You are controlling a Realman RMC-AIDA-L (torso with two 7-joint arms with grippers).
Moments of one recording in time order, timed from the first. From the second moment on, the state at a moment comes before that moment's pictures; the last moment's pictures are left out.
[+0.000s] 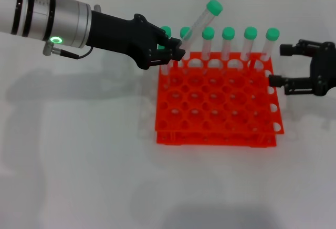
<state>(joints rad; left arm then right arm) -0.86 -1.96 1.05 0.56 1.93 1.41 -1.47 0.52 1.88 -1.03 -0.58 -1.60 -1.46 1.22</state>
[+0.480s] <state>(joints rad) -0.88 -1.97 1.06 0.56 1.93 1.42 -1.44 0.54 1.91 -0.82 -0.55 -1.56 -1.55 1.39</state>
